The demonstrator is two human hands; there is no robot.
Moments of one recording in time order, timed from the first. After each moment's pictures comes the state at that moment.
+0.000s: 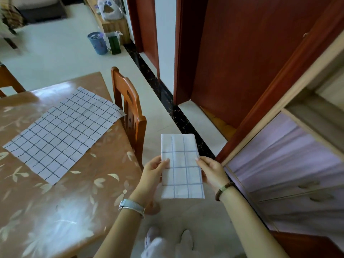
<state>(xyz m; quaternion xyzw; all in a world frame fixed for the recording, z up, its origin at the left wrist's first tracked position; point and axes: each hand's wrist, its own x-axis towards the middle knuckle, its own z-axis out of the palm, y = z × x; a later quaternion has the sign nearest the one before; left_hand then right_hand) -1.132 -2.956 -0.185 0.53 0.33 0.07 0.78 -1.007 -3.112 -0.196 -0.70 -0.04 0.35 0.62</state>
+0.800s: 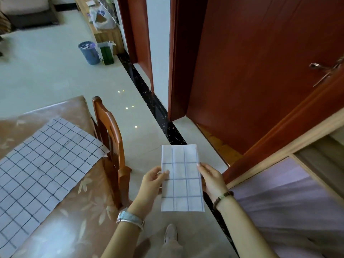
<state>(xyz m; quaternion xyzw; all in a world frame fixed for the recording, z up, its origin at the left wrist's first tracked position) -0.963 -2.877 -0.183 0.56 0.34 0.03 0.76 -0.834 -3.030 -0.200 -0.70 0.01 0.34 0.62</state>
